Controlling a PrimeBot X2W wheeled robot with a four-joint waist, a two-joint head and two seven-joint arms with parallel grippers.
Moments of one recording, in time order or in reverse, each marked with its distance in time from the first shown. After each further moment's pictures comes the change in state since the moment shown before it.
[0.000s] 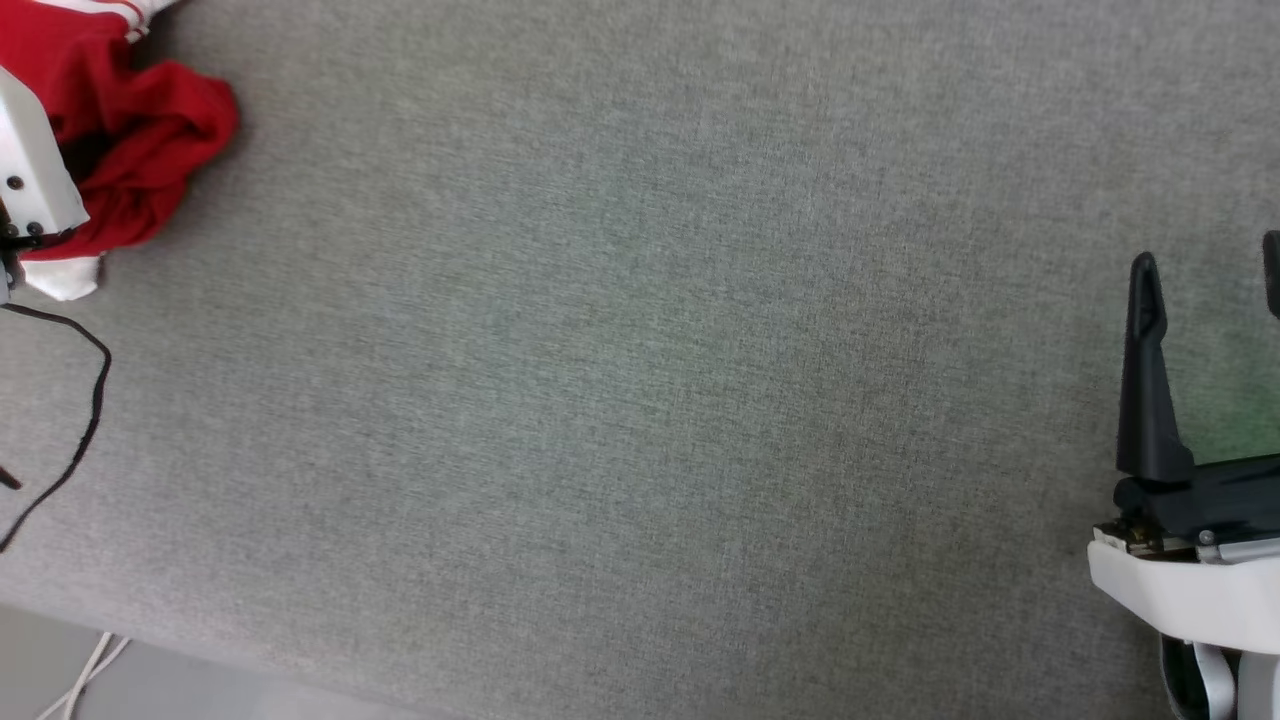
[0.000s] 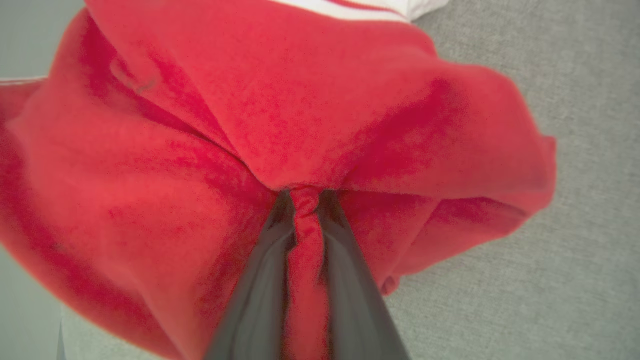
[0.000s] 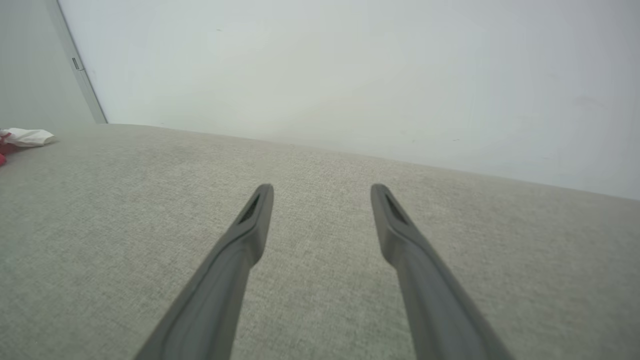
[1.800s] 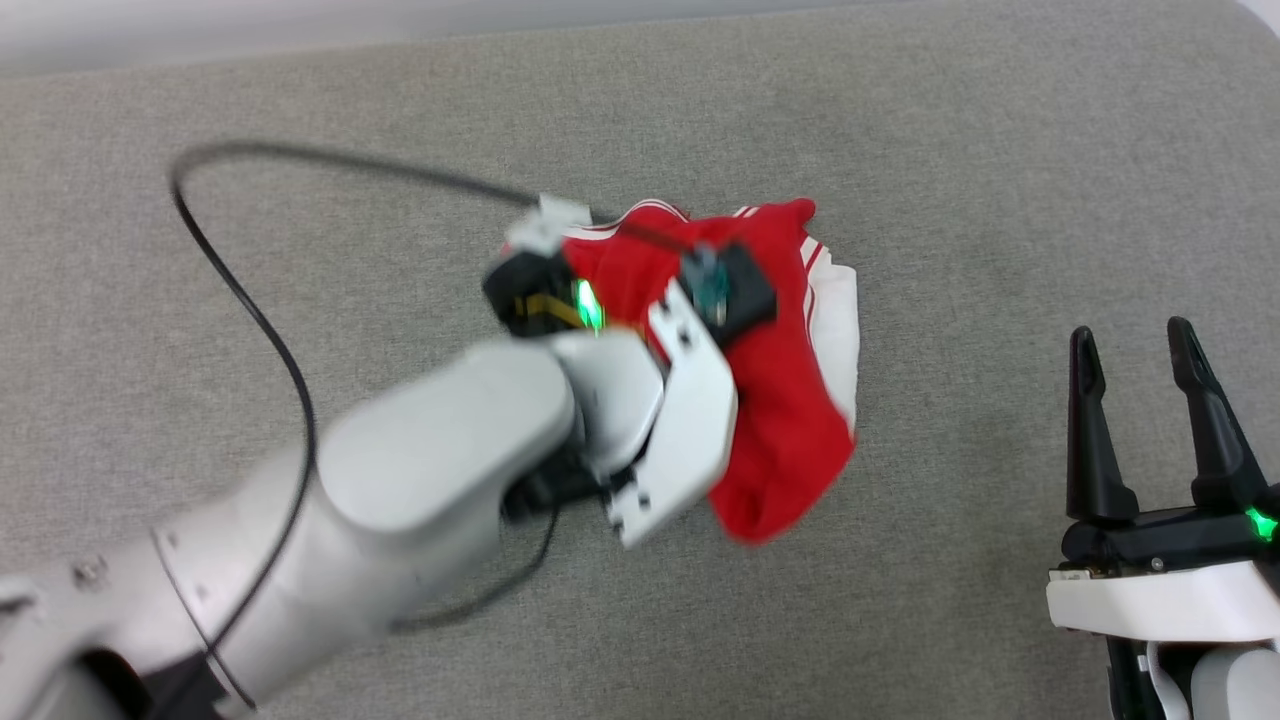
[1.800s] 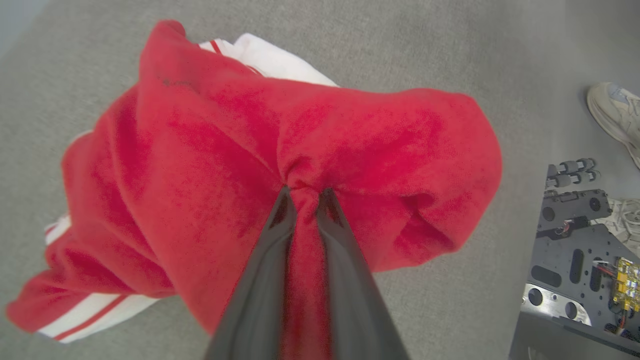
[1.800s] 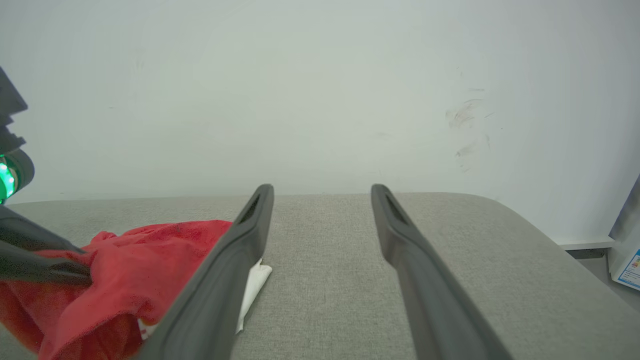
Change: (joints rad) left arm -0.054 -0.240 -0.862 -0.572 -0.065 0.000 -0.168; right arm 0.040 -0.001 0.024 0.186 0.209 0.000 0.000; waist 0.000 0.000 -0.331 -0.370
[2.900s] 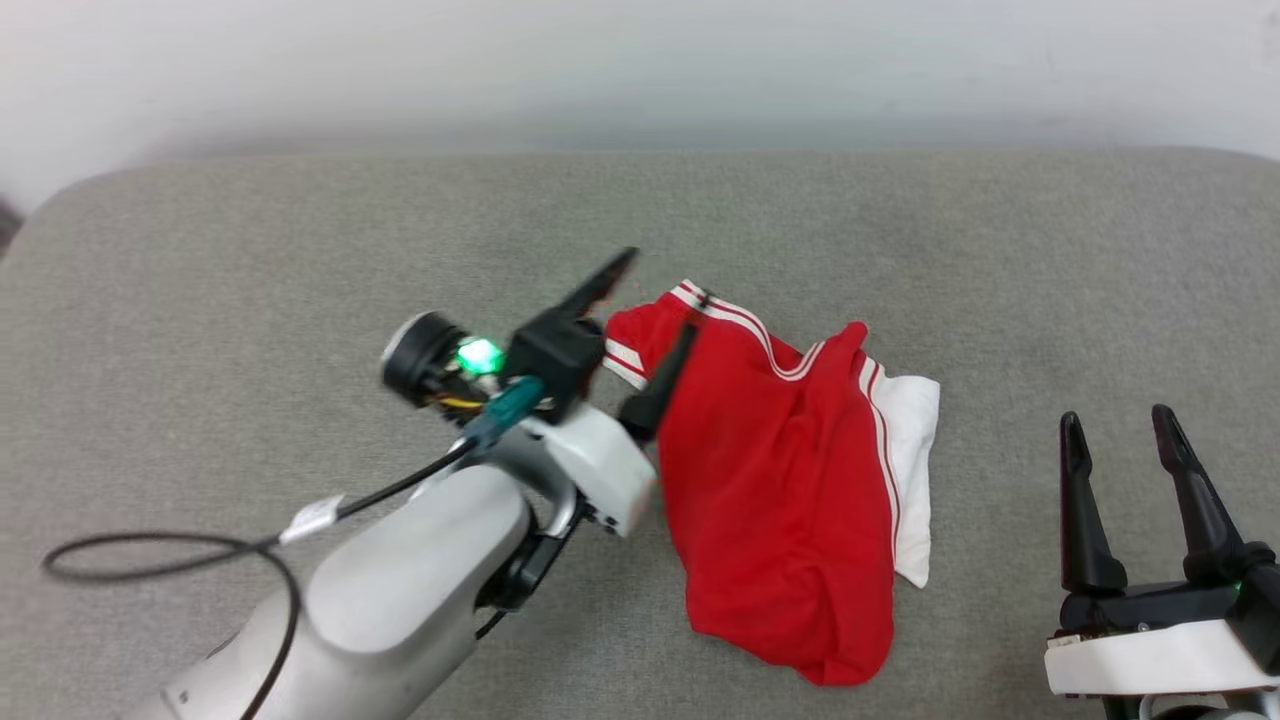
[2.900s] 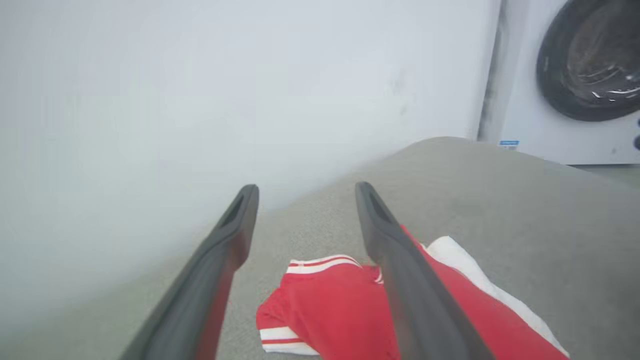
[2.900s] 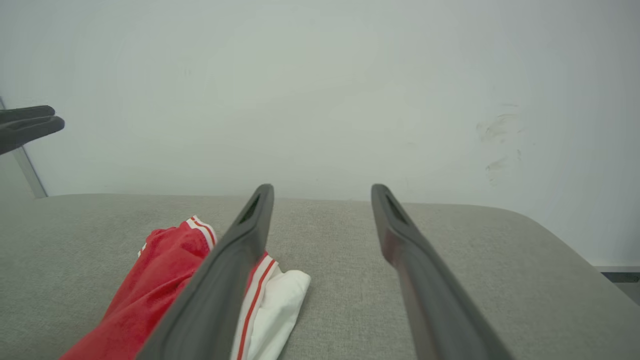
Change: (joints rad) left arm 0.369 -0.042 0.249 0.034 0.281 0.309 -0.736; right arm 0.099 0.000 -0.020 0.049 -0.045 0.000 0.000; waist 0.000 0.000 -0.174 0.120
